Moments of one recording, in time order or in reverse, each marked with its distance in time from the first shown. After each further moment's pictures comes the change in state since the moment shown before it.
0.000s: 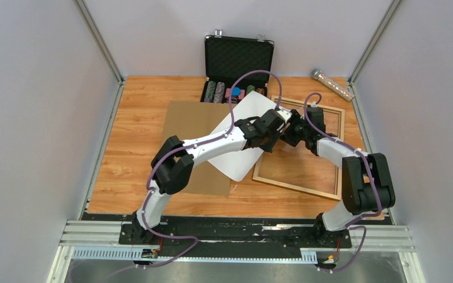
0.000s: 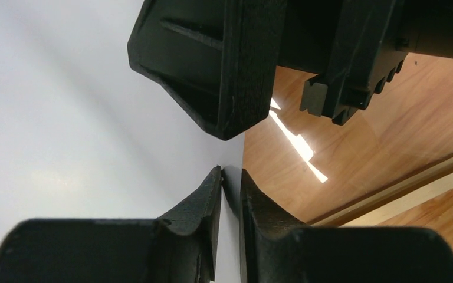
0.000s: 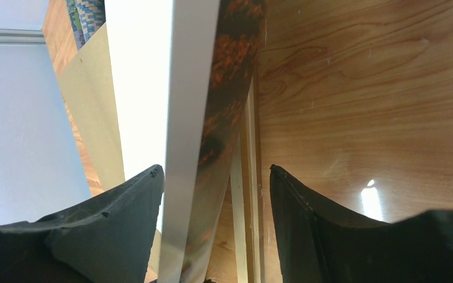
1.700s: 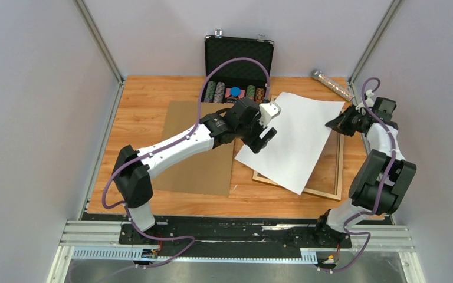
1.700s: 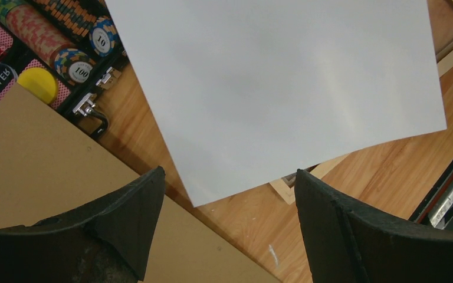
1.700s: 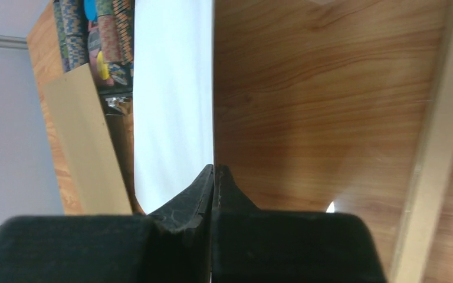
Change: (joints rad) left arm 0.060 -0.367 -0.218 0.006 0.156 0.288; right arm -0.555 0.019 0.307 -0.479 -0.389 -0.561
